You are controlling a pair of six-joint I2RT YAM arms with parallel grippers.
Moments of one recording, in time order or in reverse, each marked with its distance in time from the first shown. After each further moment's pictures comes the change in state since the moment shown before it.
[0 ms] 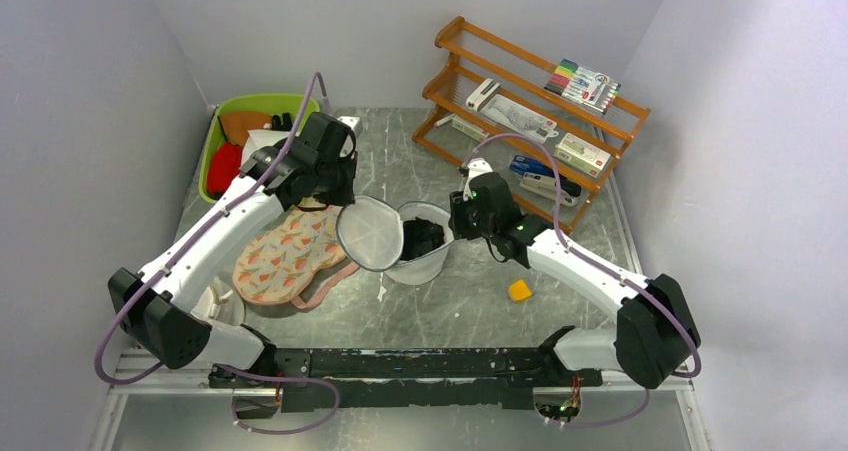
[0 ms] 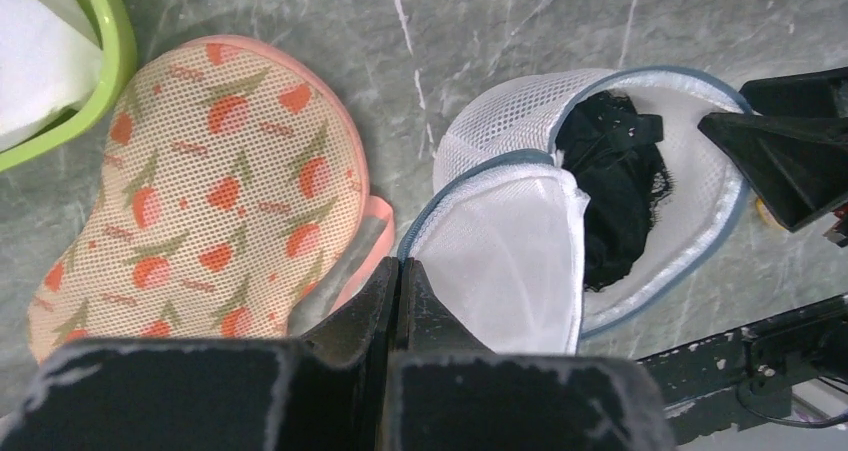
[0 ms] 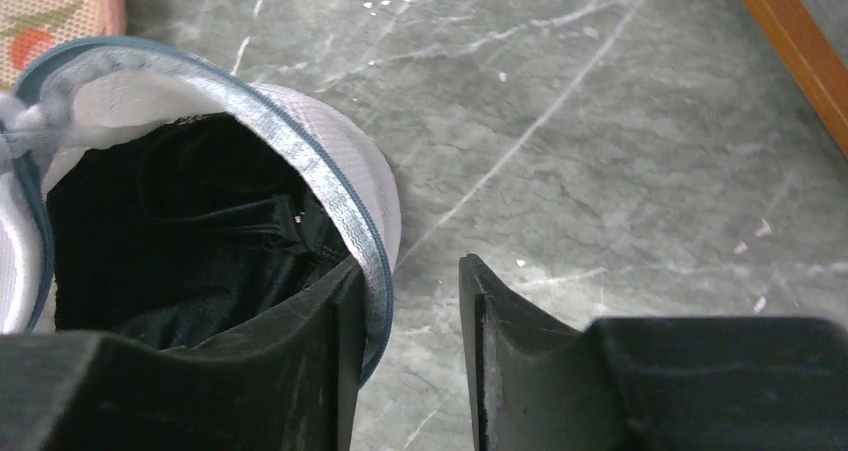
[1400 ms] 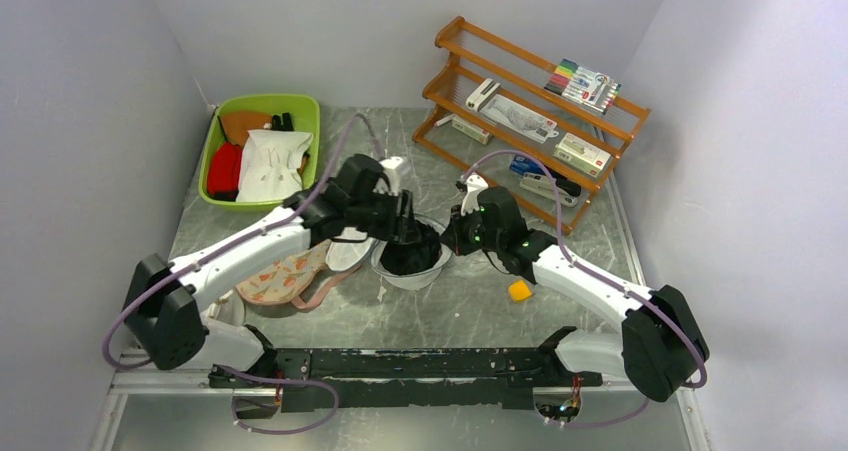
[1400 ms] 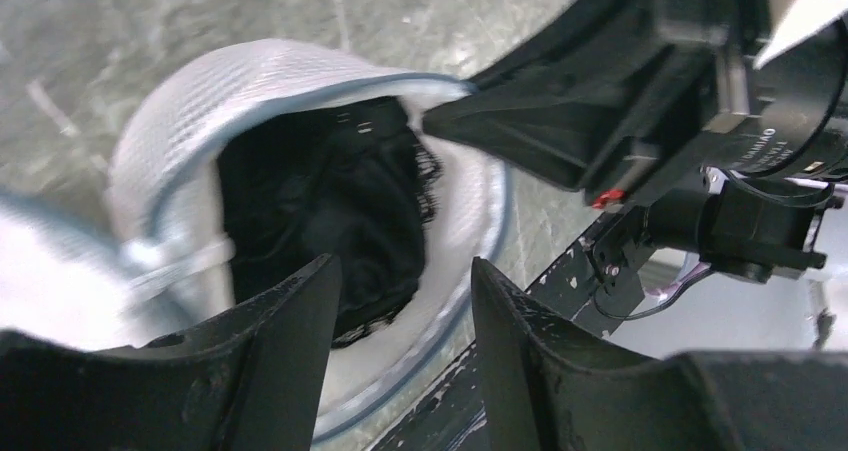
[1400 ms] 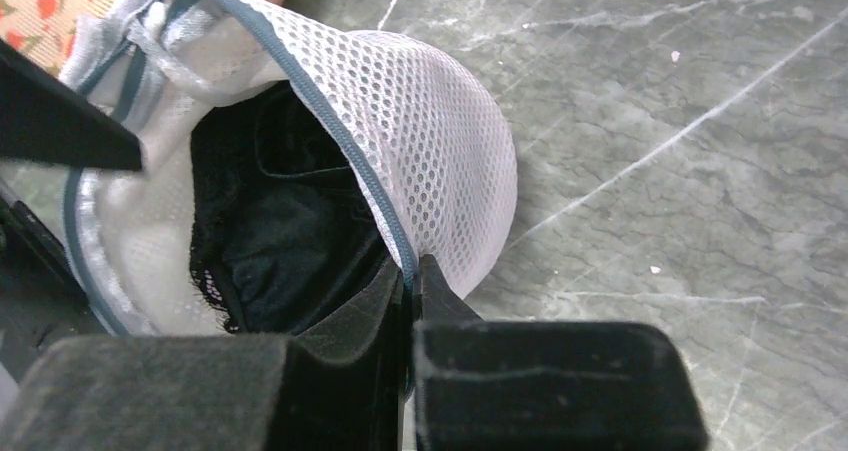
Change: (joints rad) left arm -0.129 -0.035 -0.375 0.506 0.355 -0.117; right arm -0.002 -0.064 -0.146 0.167 -0.290 0.030
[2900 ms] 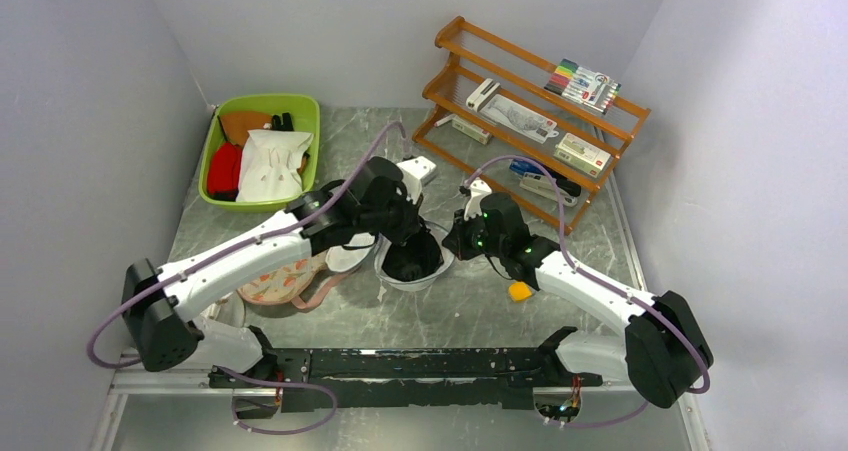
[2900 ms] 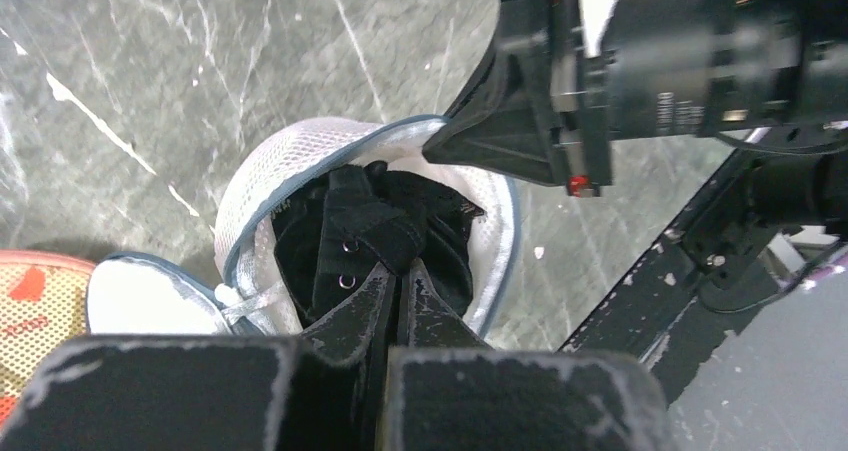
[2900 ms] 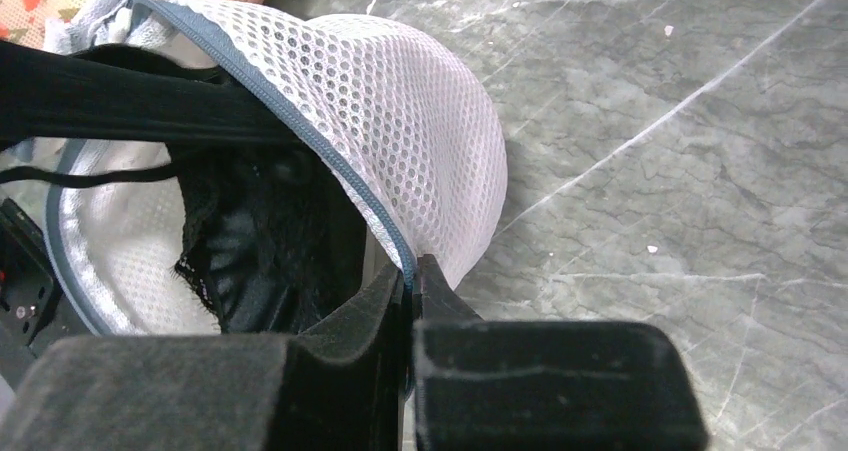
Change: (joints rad) left arm -0.208 0.039 0.167 -0.101 -0.265 0.266; right arm 0.000 -0.035 -0.051 0.030 0.000 0.018
